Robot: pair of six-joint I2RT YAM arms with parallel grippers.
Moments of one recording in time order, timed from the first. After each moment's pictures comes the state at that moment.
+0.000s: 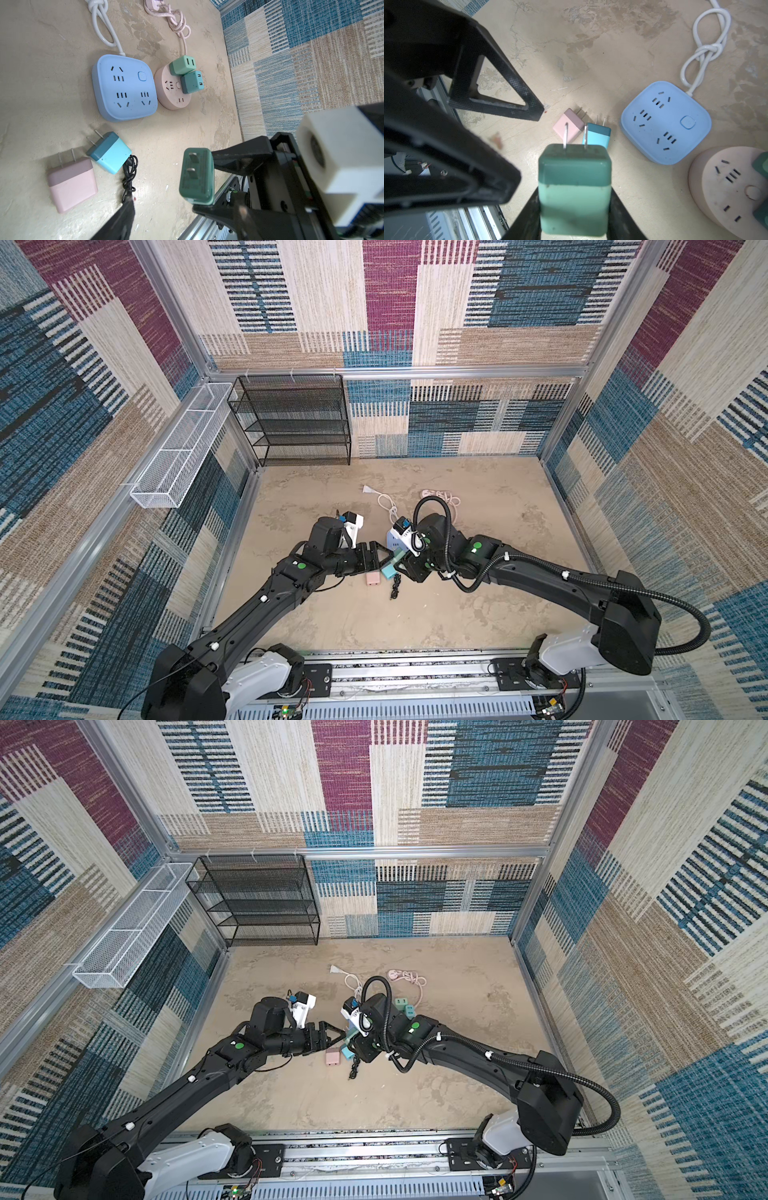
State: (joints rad) left arm -0.50 1.11 0.74 -0.30 0.53 -0.71; right arm 0.88 1.44 1.07 -0.45 -0.16 0.14
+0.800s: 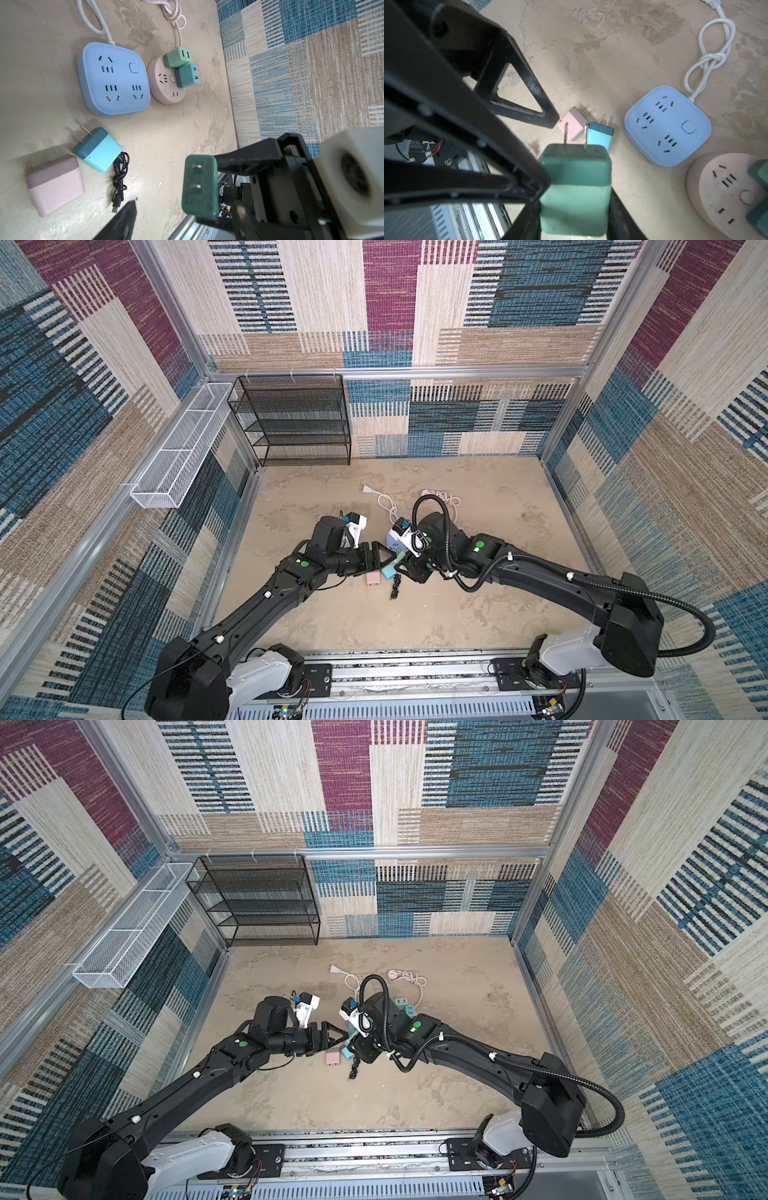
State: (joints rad) left arm -0.50 1.14 0.74 -0.27 0.59 -0.74; right arm 0.88 1.43 1.09 -0.48 -0.18 0.09
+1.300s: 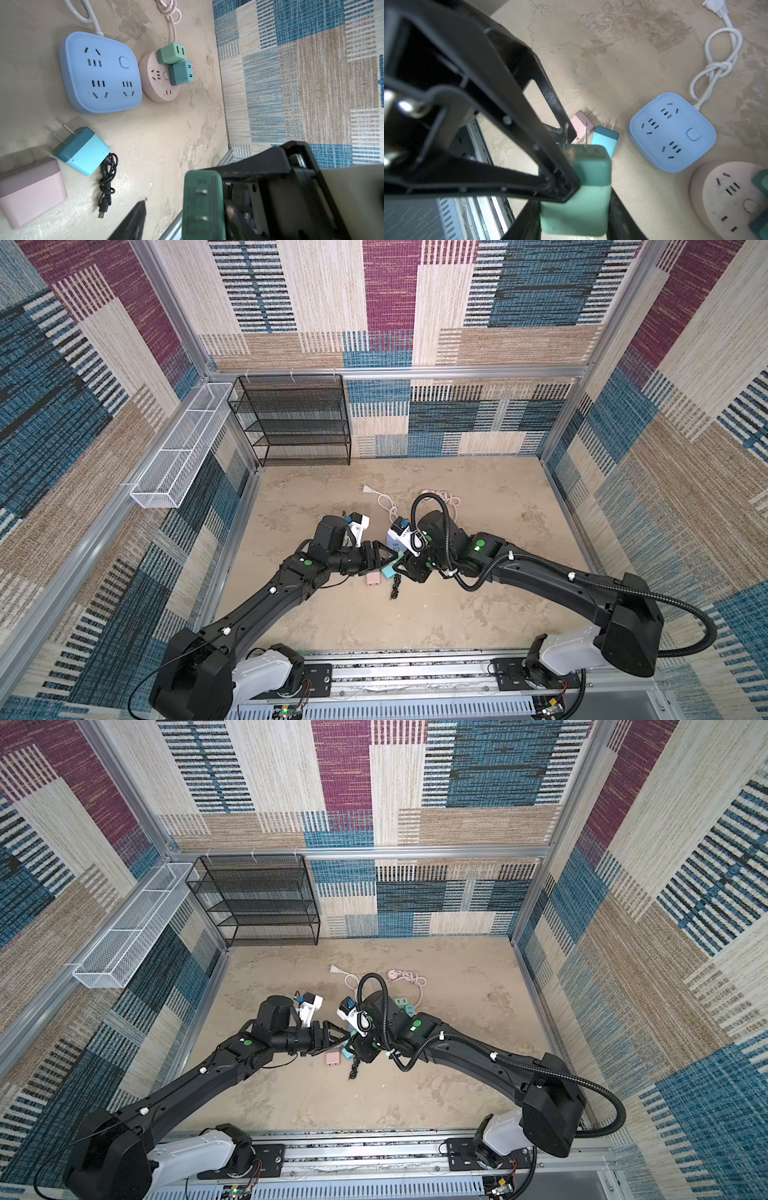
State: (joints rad) left arm -0.50 1.18 0.72 -0.19 0.64 -0.79; right arm 0.89 1.43 1.10 -0.49 -0.21 0.07
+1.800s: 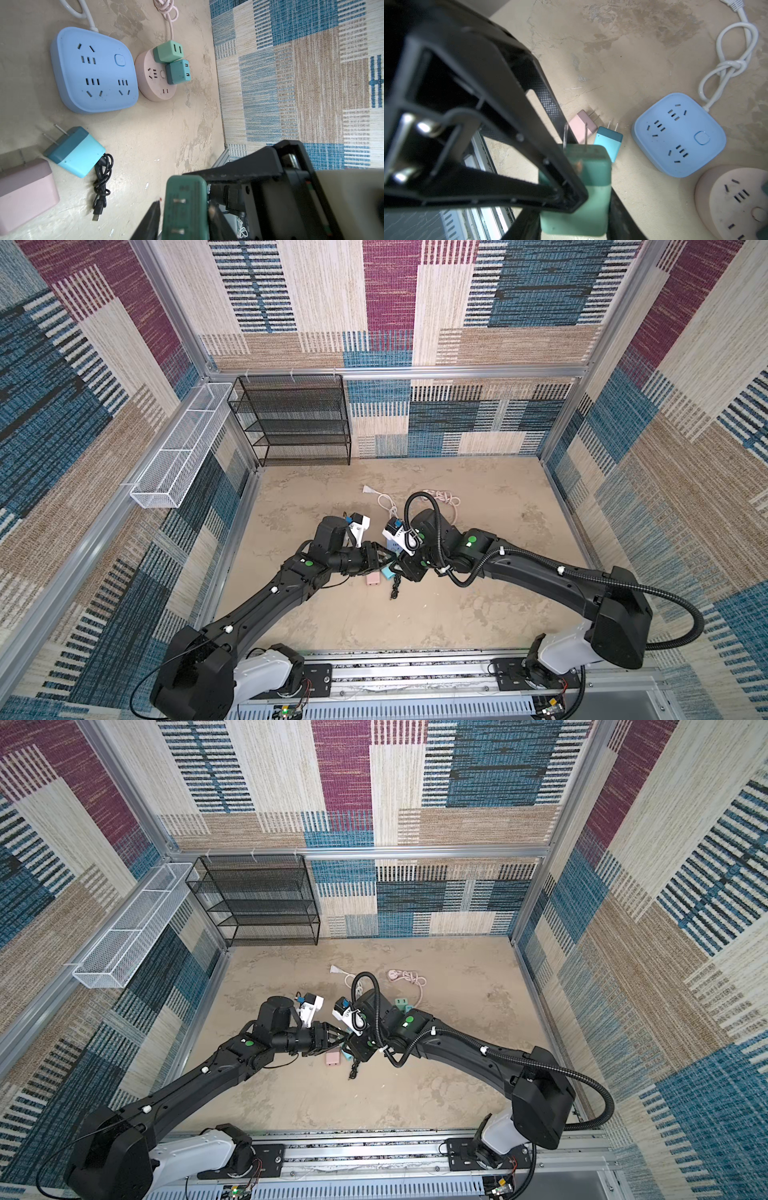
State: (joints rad) left arm -0.50 1.18 0.71 -0.15 0.66 -0.81; right arm 0.90 1.50 1.17 -0.53 -0.20 0.06
